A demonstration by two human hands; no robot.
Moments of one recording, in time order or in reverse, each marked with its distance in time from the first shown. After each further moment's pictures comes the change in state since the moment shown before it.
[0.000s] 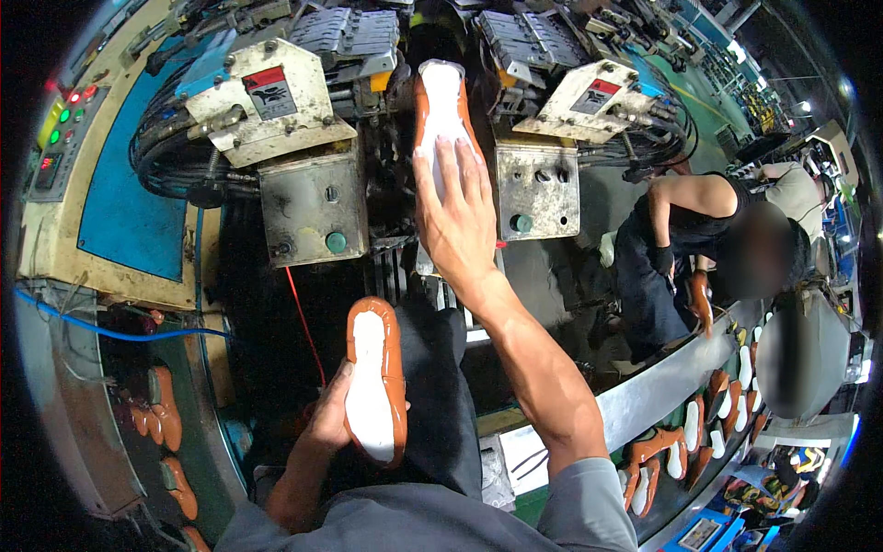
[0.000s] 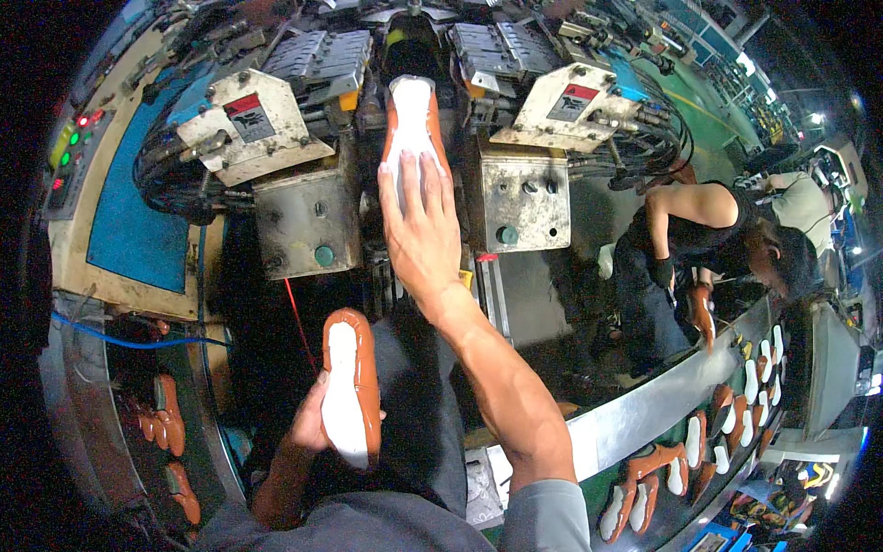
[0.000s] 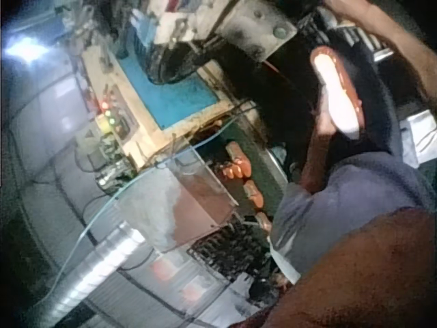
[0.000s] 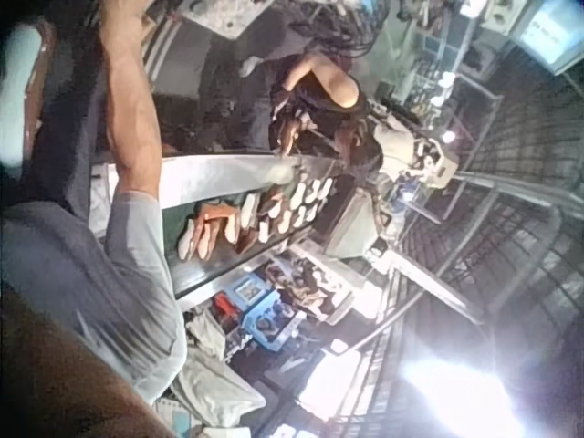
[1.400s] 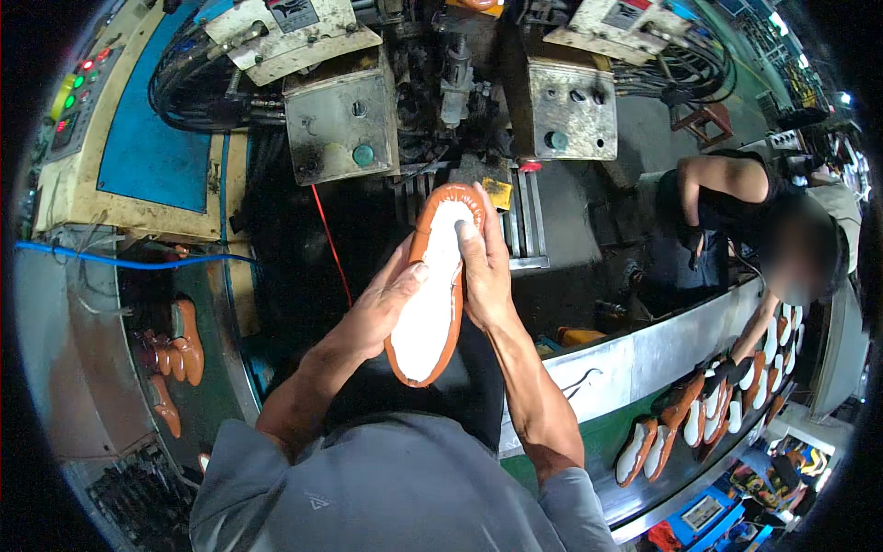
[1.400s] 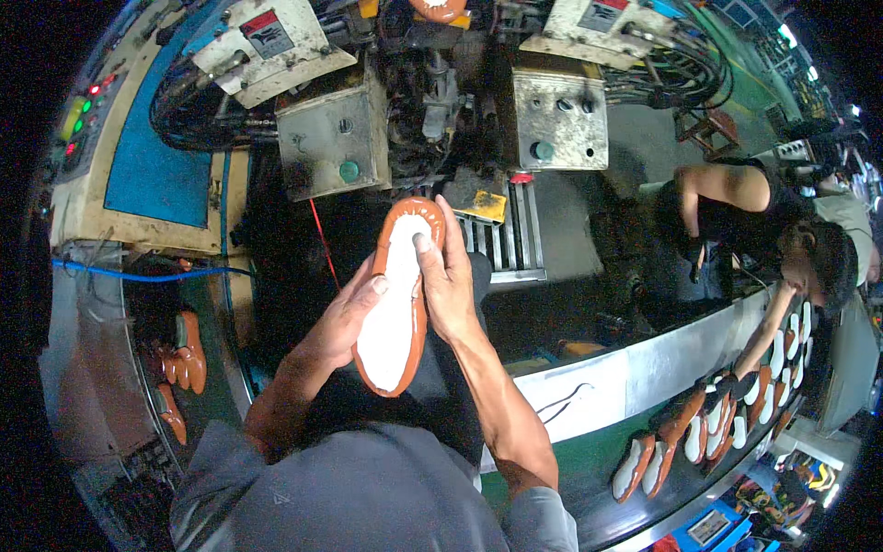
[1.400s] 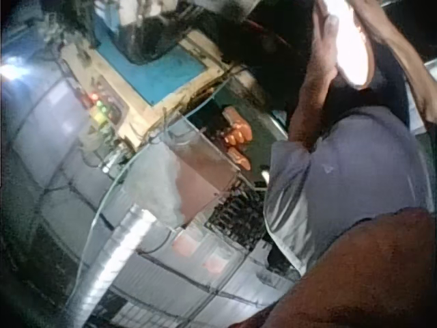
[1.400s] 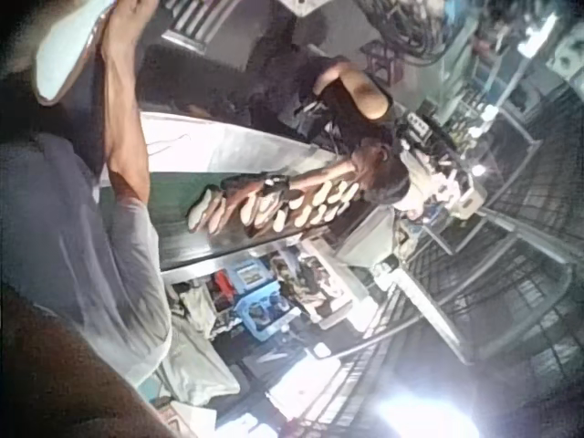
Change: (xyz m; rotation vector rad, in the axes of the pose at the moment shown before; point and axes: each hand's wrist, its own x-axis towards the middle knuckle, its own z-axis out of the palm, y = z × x) left_hand 0.005 0.022 0.071 0.398 -0.207 0.215; right_hand -0.161 -0.100 -0.069 1.794 -0.048 1.080
